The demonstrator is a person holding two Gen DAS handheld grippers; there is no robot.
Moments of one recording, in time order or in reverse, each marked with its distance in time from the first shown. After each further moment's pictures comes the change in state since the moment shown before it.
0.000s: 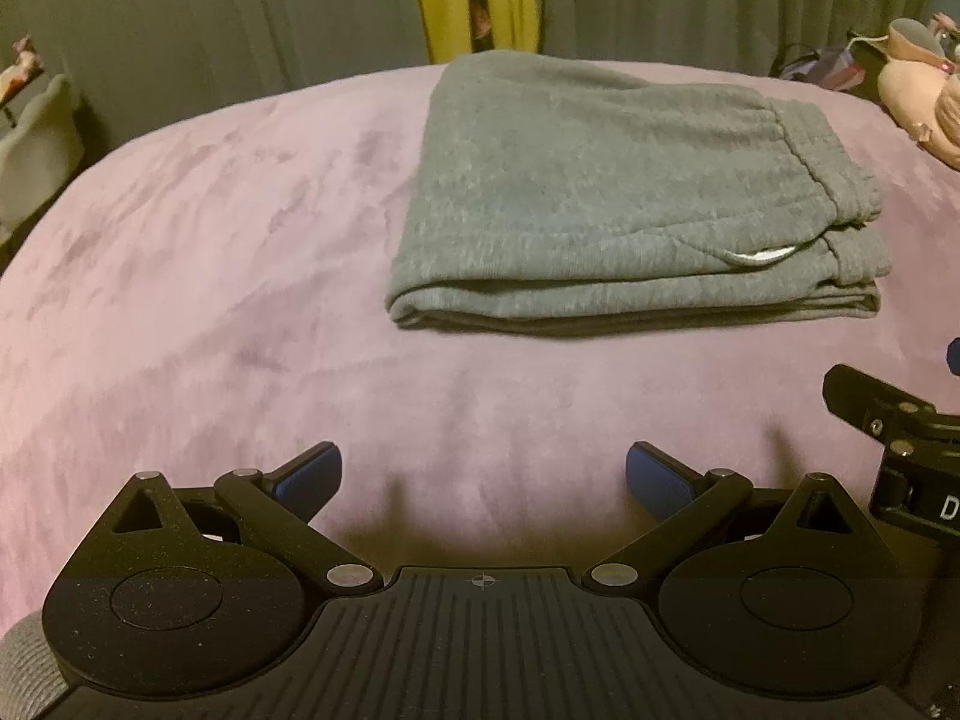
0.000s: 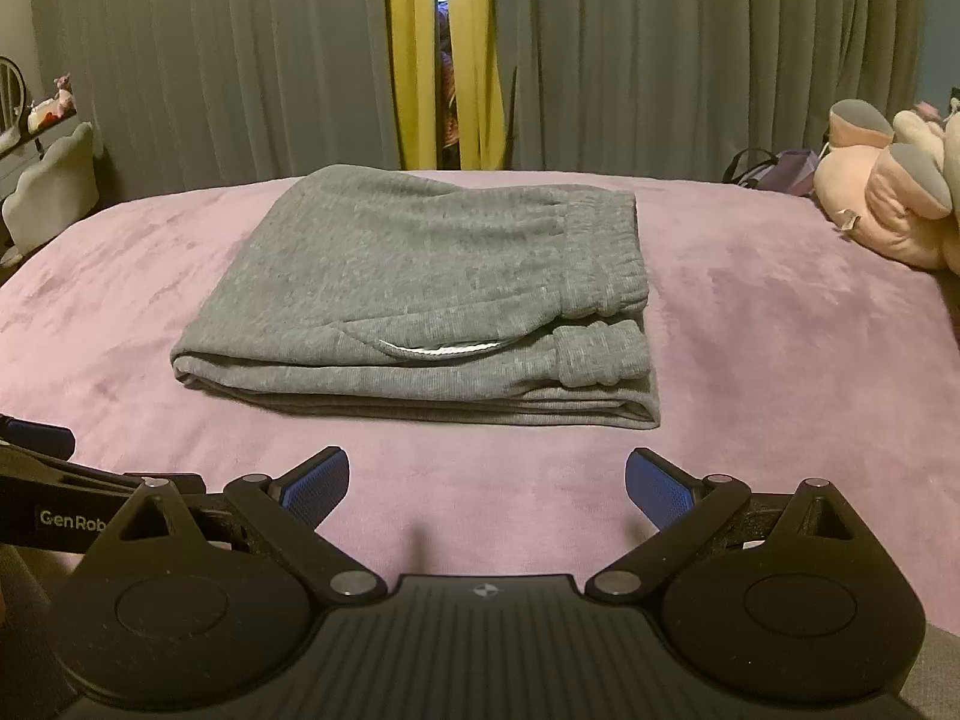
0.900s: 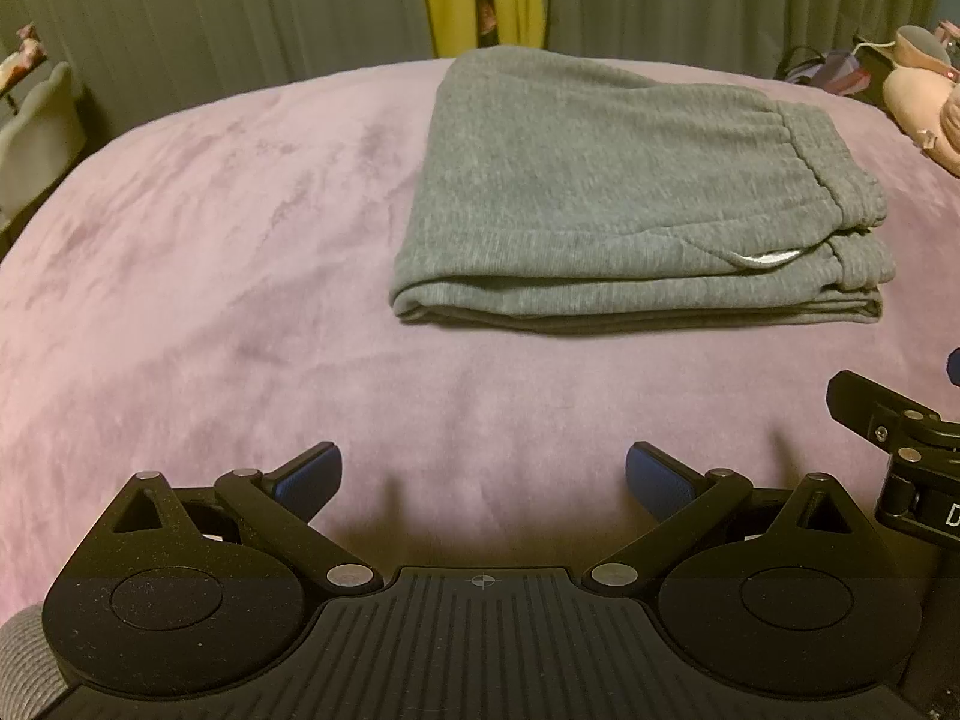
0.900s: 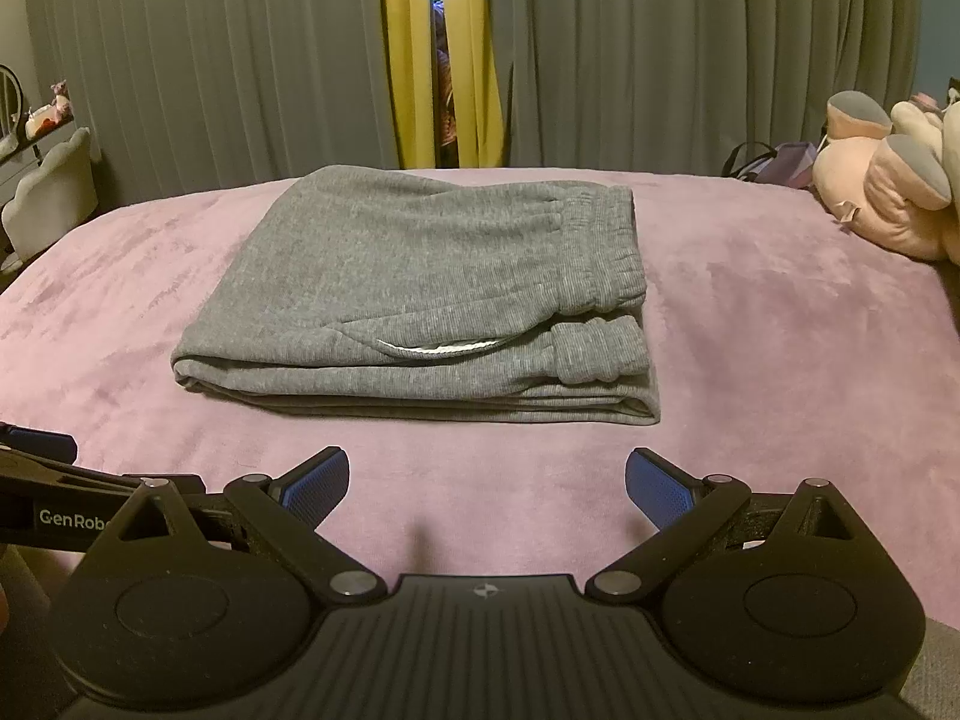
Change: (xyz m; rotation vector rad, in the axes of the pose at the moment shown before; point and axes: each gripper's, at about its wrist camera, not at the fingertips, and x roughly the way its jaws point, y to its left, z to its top) left arm 0.002 0.003 0.000 -0.022 0.005 -0.003; right arm 0.001 -0.001 0.000 0.009 0.004 0.007
